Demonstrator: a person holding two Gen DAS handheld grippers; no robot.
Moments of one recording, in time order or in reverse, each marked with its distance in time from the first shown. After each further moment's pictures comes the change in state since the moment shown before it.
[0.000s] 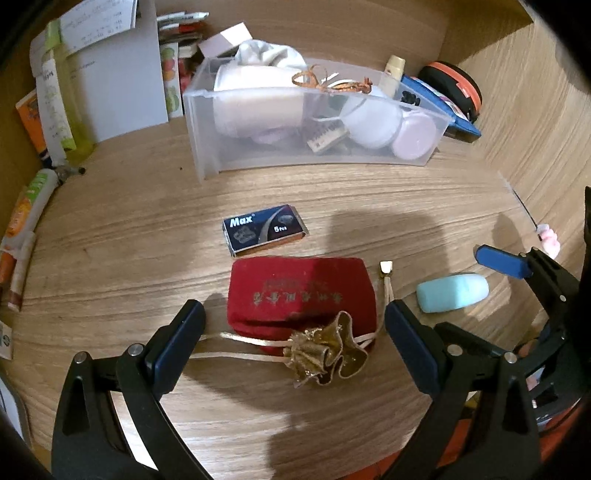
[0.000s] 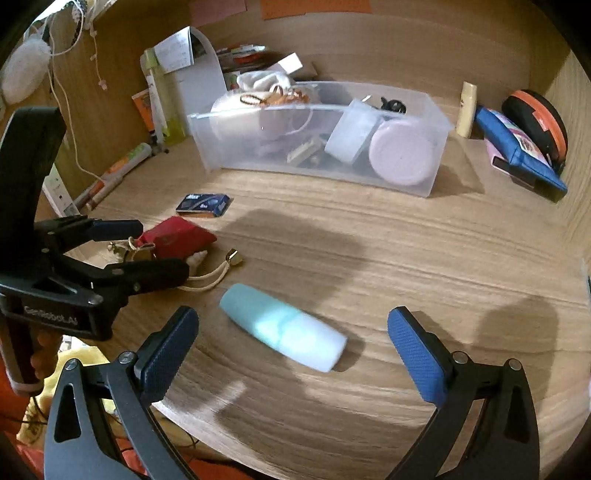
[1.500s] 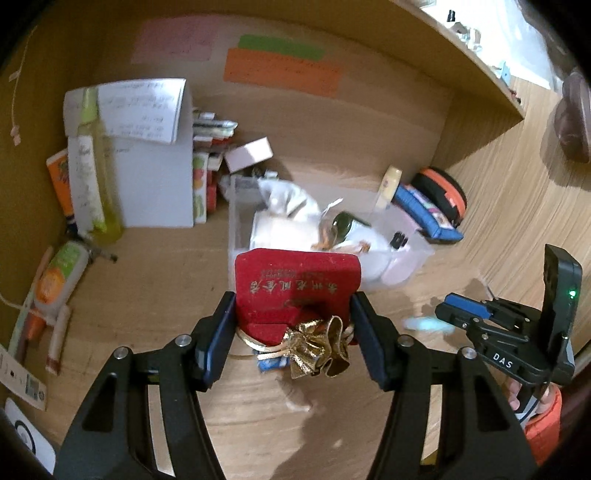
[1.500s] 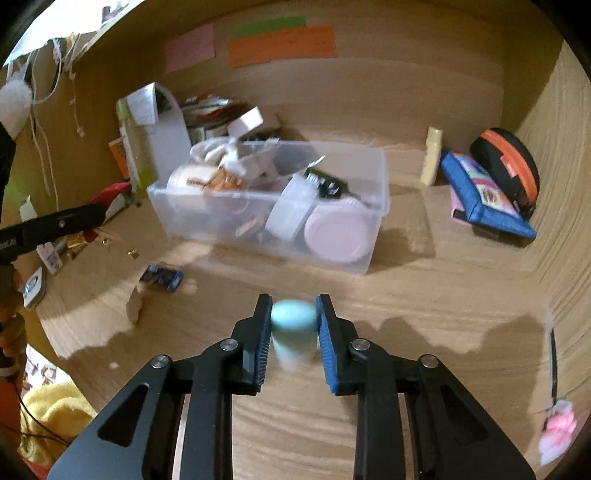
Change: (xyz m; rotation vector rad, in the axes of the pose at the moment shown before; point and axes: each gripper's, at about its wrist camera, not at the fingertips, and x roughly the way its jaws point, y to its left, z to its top) left arm -0.067 0.024 0.056 -0.090 -0.313 -0.058; right arm -0.026 -0.050 0.055 0.028 -0.132 -0.037
